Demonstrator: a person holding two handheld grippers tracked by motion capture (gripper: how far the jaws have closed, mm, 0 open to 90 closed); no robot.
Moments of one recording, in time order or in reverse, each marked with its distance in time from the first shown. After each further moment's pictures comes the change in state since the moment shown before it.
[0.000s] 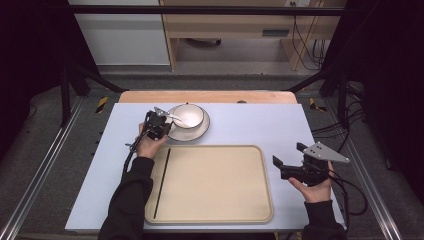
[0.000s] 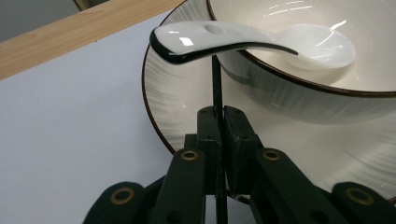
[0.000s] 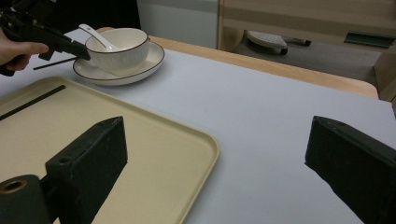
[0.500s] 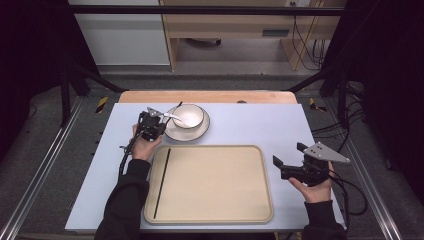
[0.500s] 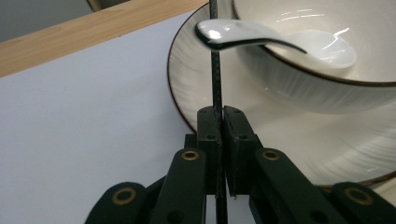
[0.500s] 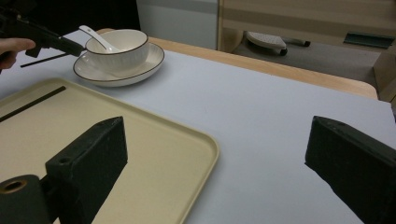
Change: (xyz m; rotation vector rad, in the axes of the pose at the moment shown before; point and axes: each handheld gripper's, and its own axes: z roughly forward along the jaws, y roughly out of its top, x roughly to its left) left arm 0.011 -0.009 -0.022 -0.024 0.035 -0.058; right arm 0.000 0.000 -0.001 -0.004 -0.002 0.002
